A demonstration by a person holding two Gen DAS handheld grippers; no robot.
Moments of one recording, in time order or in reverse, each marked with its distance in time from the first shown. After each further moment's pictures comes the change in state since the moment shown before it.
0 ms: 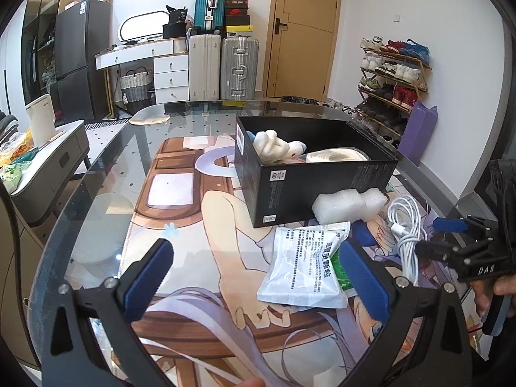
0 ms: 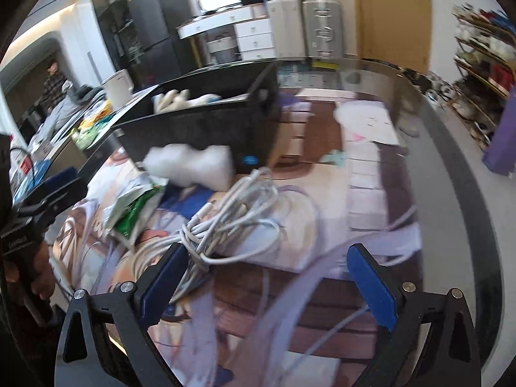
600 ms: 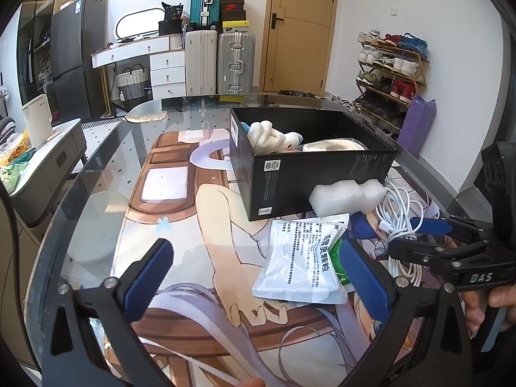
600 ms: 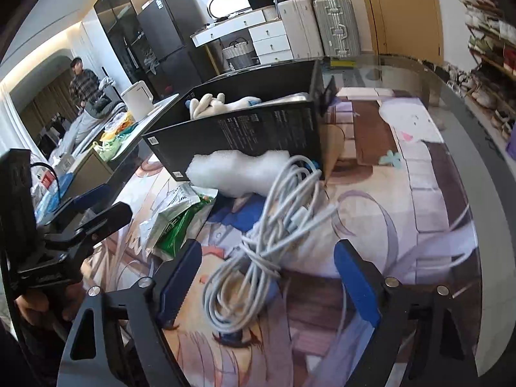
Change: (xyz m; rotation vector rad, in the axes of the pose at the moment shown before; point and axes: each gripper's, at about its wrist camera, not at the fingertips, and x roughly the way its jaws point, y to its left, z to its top) left arm 0.004 -0.003 -0.005 0.012 0.019 -0.006; right arm 0.021 0.045 0.006 0.008 -0.022 0.110
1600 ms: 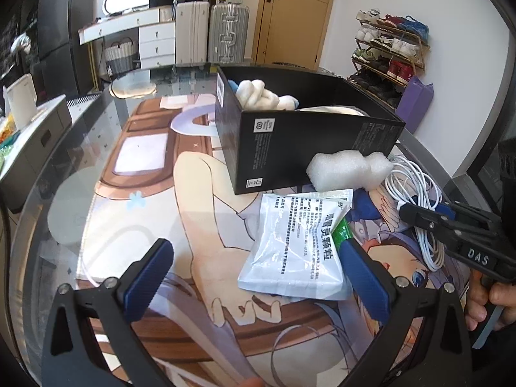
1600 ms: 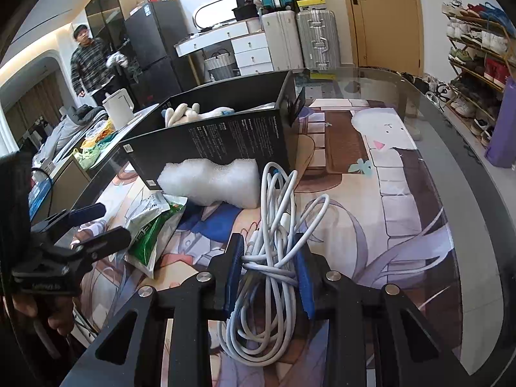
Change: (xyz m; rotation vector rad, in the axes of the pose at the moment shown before) left arm 0.035 0.000 -0.004 -0.025 0.143 -0.058; right arm -0.007 -0.017 -0.010 -0.008 -0.062 -0.082
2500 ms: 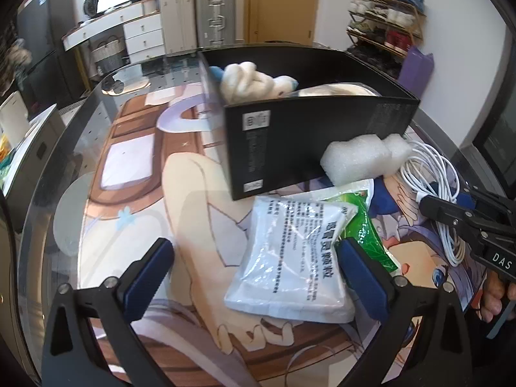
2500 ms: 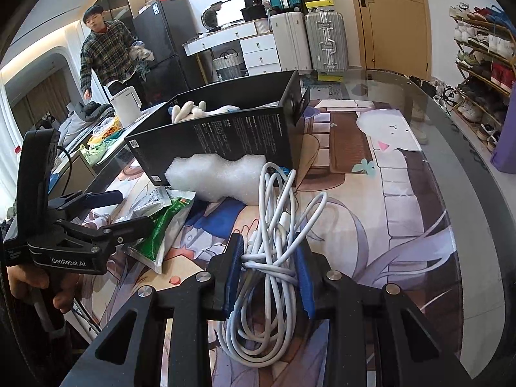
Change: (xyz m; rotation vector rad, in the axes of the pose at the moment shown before) left arm 0.023 -0.007 0.015 0.114 0.092 0.032; right arm -0.002 0.000 -0.004 -0.010 -0.004 0.019
